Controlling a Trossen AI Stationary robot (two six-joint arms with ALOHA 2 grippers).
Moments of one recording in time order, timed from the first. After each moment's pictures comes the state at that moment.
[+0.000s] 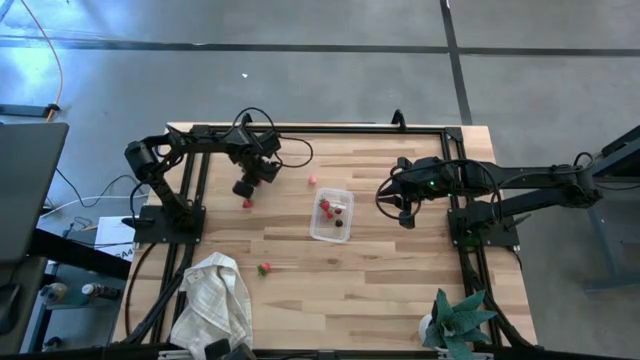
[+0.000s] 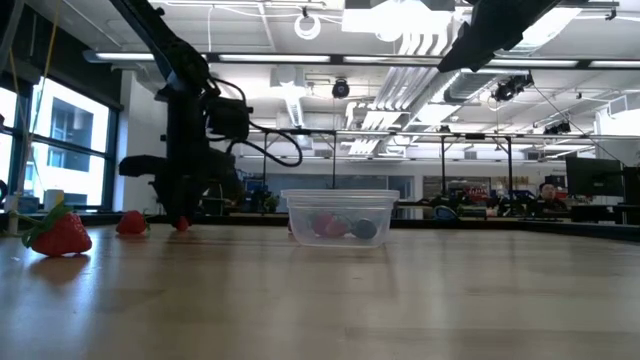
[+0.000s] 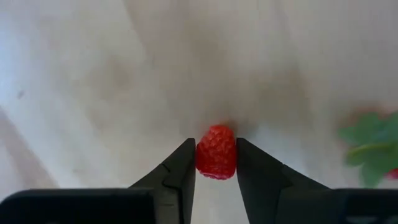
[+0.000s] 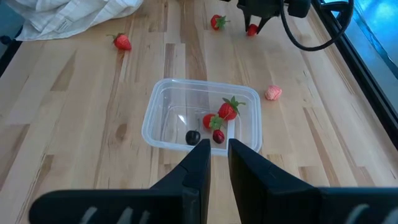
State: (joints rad) left arm 0.75 1.69 0.93 -0.77 0.01 1.01; right arm -0.05 0.98 0.85 -0.50 0.01 -0.04
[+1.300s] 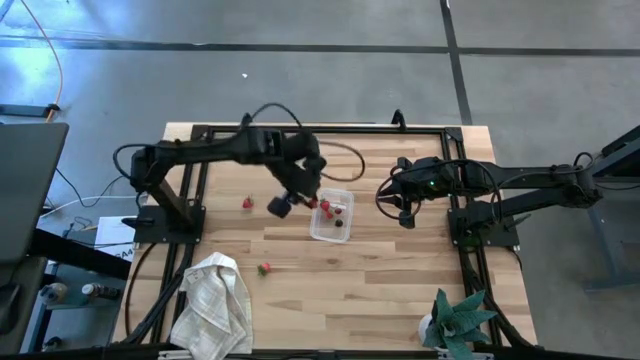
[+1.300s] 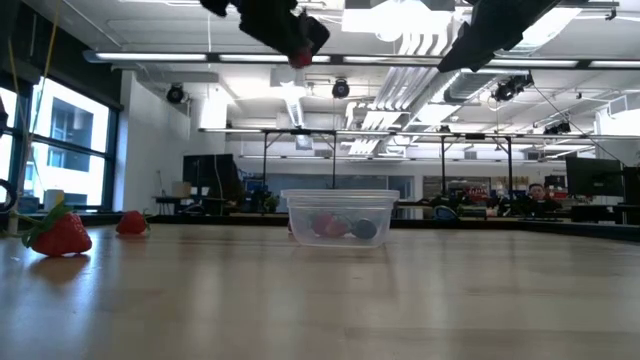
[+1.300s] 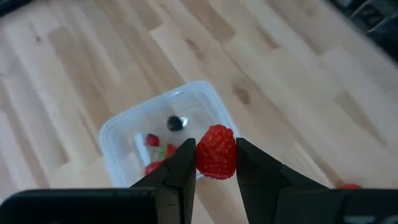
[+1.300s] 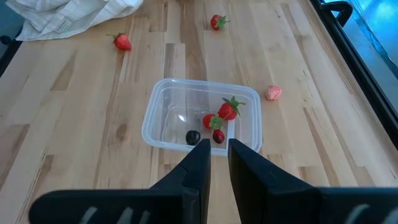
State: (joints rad) left arm 0.31 1.68 1.58 -0.96 0.40 0.70; right arm -0.05 0.98 0.85 -0.50 0.01 -0.04
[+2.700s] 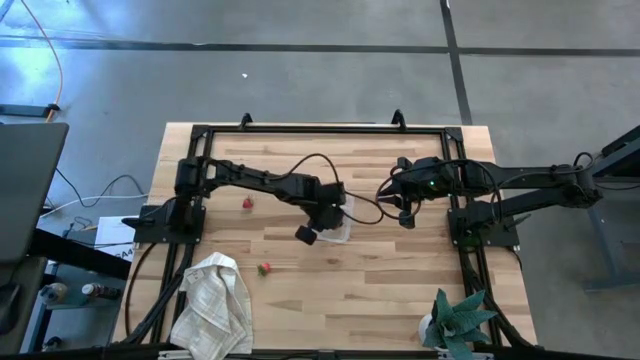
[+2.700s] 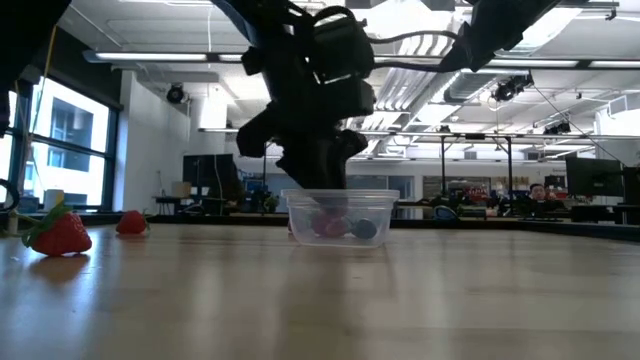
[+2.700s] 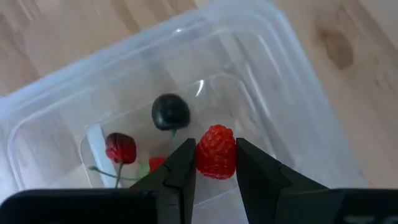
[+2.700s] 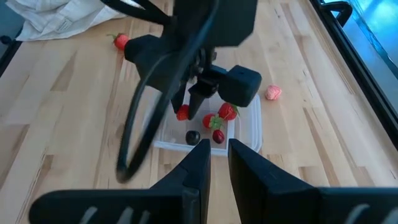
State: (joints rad) left arm 0.18 2.03 1.44 -0.59 0.15 0.62; right arm -0.05 0.98 0.85 -0.50 0.01 -0.04
